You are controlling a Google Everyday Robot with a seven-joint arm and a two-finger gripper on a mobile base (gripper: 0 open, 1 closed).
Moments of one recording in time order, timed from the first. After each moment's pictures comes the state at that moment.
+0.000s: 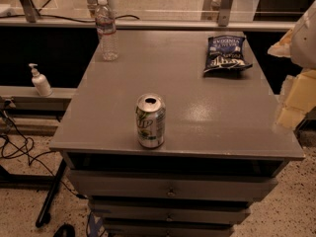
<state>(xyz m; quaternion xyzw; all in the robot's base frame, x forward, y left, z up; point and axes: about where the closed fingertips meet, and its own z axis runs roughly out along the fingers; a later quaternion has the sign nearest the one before) 0.438 -0.217 0.976 -0.60 0.78 -0.03 0.16</state>
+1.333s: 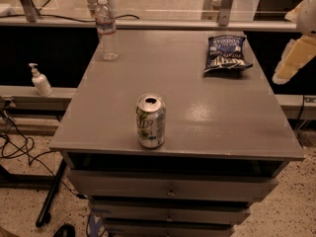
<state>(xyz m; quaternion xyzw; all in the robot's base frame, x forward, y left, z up) 0.578 -0.297 0.977 -0.55 0.79 -0.11 0.24</state>
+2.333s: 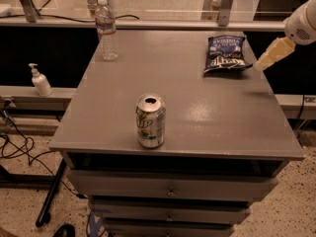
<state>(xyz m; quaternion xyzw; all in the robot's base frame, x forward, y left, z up) 0.694 -0.343 0.926 -0.43 0.83 -0.07 0.33</state>
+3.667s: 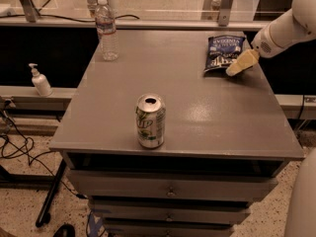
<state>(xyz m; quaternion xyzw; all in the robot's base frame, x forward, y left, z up) 0.744 -0.289 0.855 -0.39 0.86 0.01 0.33</state>
